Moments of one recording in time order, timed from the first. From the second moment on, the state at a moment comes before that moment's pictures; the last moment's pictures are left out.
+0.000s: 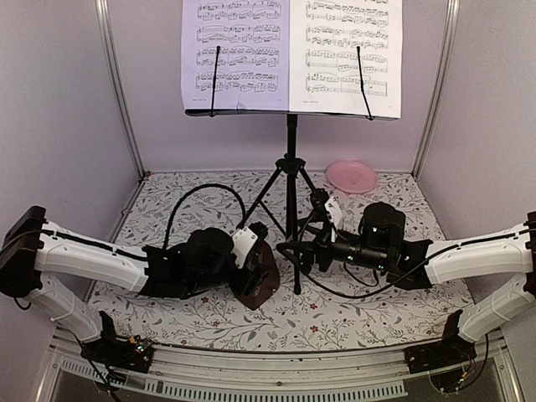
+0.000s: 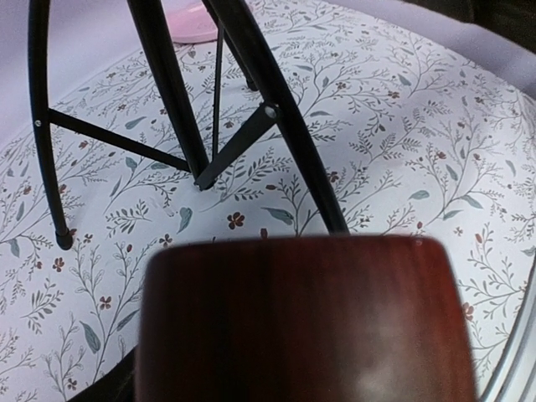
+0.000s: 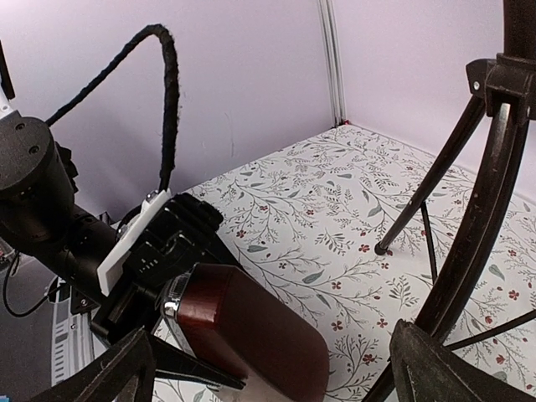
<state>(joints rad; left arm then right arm) -1.14 1.46 0.74 0.17 -0.32 -0.14 1.00 1.36 0.67 0.56 -0.09 0.17</state>
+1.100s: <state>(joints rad) -1.06 1.22 0.50 0.39 -0.18 -0.17 0.99 1.55 0.97 0.30 -0.14 0.22</state>
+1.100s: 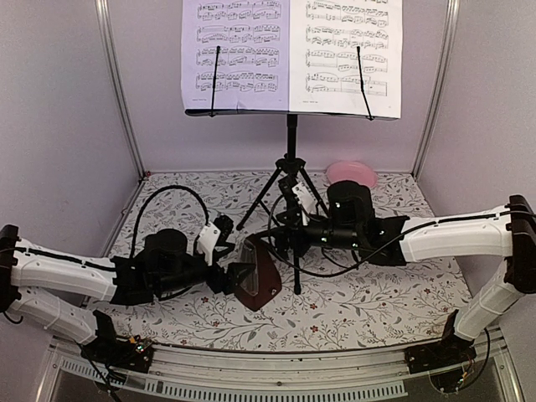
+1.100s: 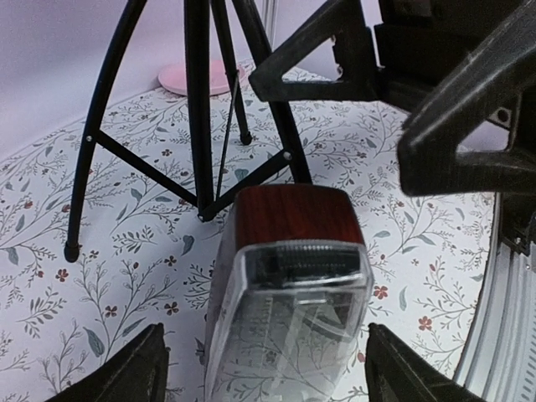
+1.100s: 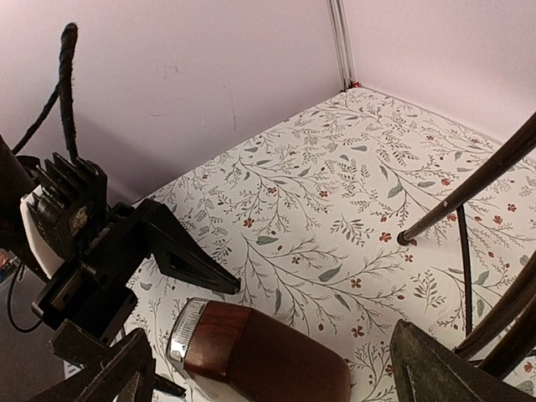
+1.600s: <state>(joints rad) -1.00 1.27 0.47 0.55 -0.06 -0.16 0.98 1.64 1.02 0.27 -0.15 0.34</state>
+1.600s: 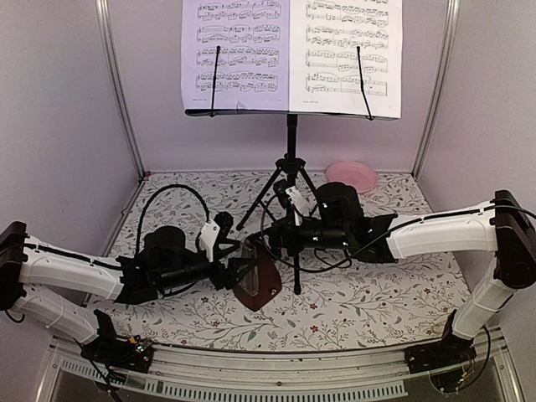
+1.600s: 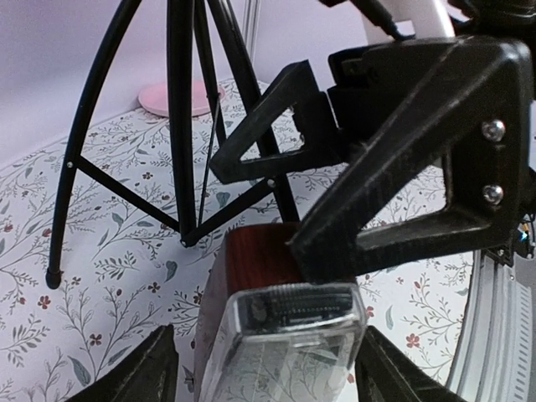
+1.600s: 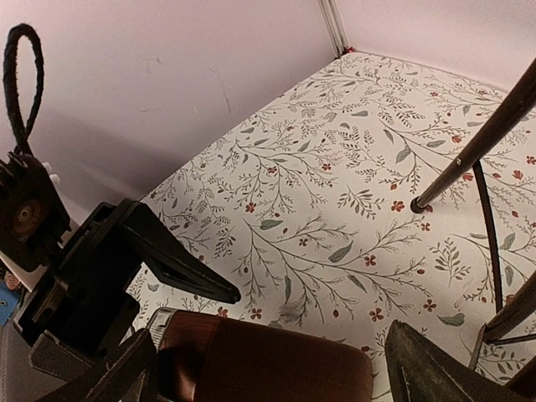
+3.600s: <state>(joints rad) -0.99 1.31 0.47 0.64 -0.01 -0.14 0.93 1.71 1.01 0.37 -0.27 0.82</state>
